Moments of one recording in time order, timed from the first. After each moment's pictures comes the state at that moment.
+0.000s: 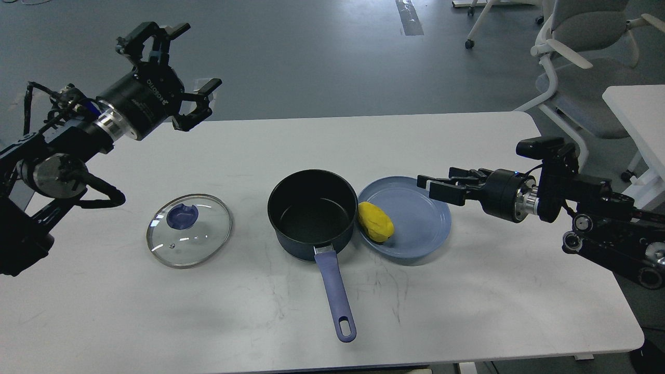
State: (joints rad) left arm -0.78 0.59 -0.71 -1.11 0.05 -0.35 -0.16; right arm 0.79 -0.70 0.24 1.26 -1.48 0.04 0.26
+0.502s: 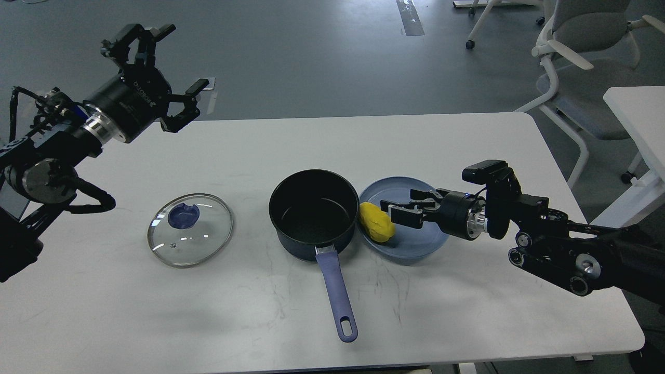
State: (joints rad) left arm -0.76 0.63 -0.71 -1.11 0.05 -0.35 -0.19; right arm 0.80 -0.46 0.17 1.05 -1.54 -0.01 0.28
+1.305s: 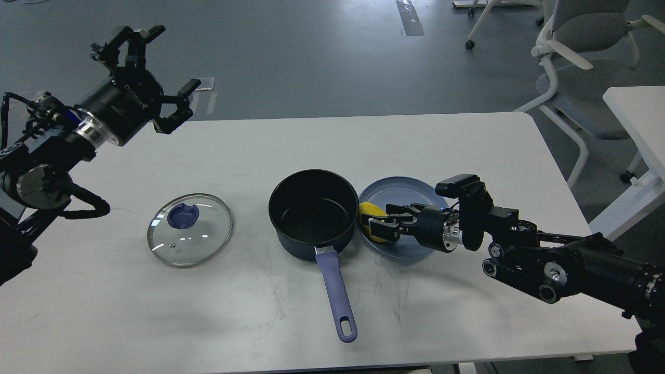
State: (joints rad) left arm -0.74 0.64 -0.71 -1.11 0.06 -0.36 -0.22; right arm 0.78 -0.35 0.13 0.97 -1.54 -0.02 0.28
